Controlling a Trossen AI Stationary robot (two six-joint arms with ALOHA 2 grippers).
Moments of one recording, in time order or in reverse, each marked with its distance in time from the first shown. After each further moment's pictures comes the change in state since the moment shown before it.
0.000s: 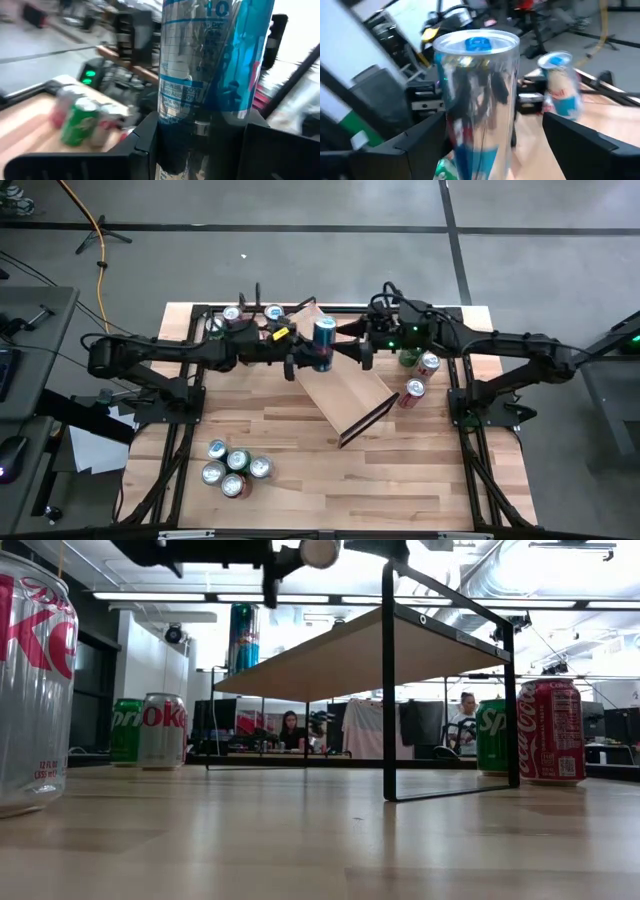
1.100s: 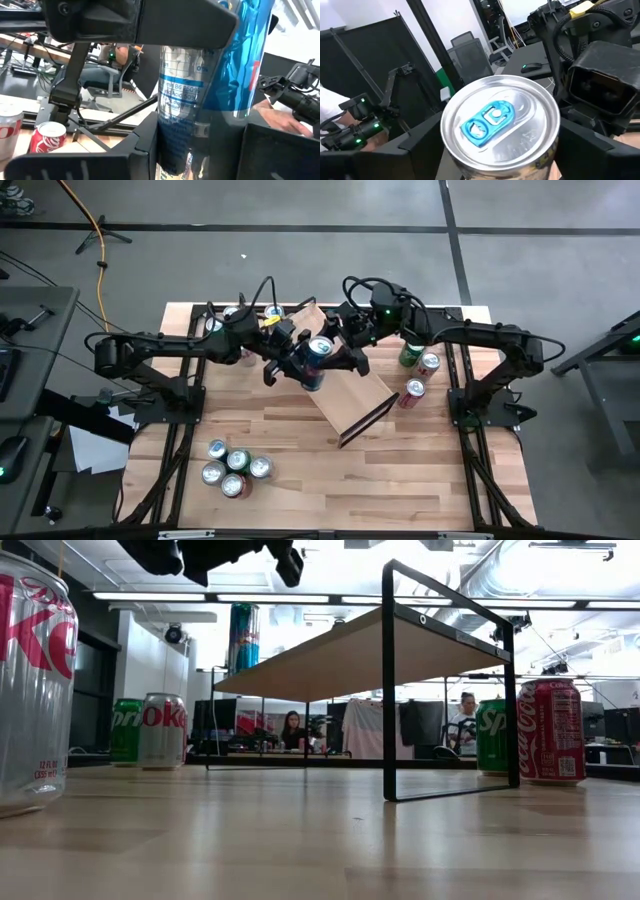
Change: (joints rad) left arm 0.106 0.046 0.030 0.123 0.574 -0.022; right arm -0.015 0.248 0.298 0.040 -0.550 -0.104
